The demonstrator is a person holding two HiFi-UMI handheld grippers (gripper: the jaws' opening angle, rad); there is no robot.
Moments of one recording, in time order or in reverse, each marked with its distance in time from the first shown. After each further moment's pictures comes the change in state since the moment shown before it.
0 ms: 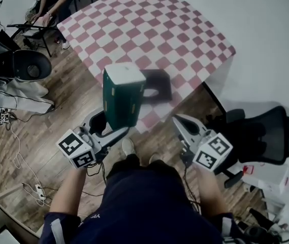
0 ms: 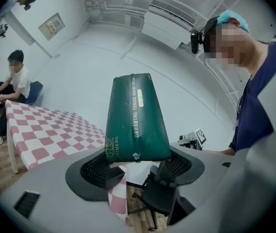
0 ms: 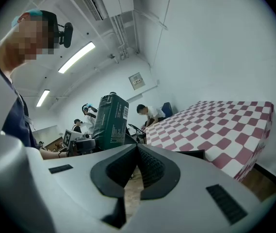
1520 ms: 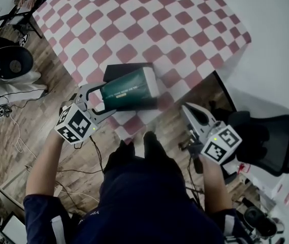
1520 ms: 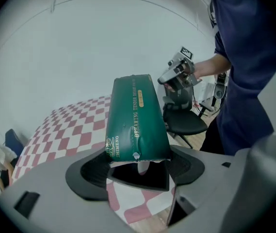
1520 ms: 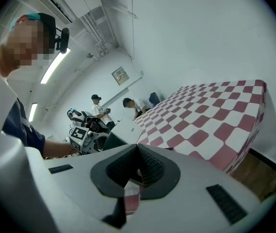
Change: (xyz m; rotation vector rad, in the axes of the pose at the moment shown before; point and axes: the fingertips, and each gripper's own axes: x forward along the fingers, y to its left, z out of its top) left arm 0.139 0.170 -0.038 0.603 0.710 -0.024; right arm 0.056 -0.186 0.048 0.180 0.147 -0.052
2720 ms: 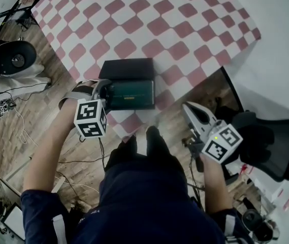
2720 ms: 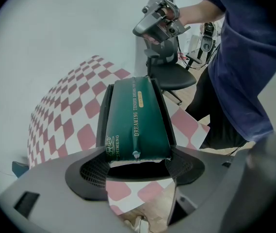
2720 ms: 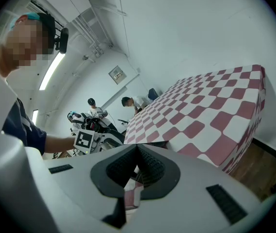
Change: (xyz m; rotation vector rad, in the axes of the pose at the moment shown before) left arm 0.055 -0.014 -0.048 0.311 0.511 -0.112; right arm 0.004 -0.039 -0.020 0.070 0.030 0.035
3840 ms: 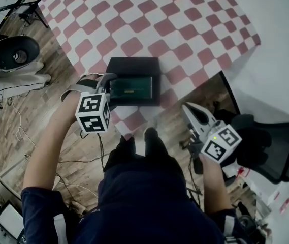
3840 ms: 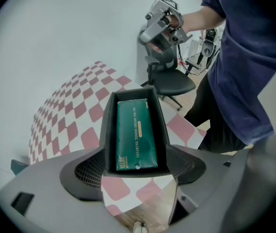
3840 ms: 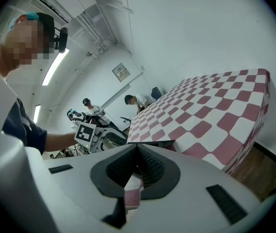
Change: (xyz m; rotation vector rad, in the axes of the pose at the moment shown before) left arm -0.018 -0.002 0.004 -0.013 -0.061 0.009; right arm 0.006 0.025 -0.007 -0.045 0.022 0.011
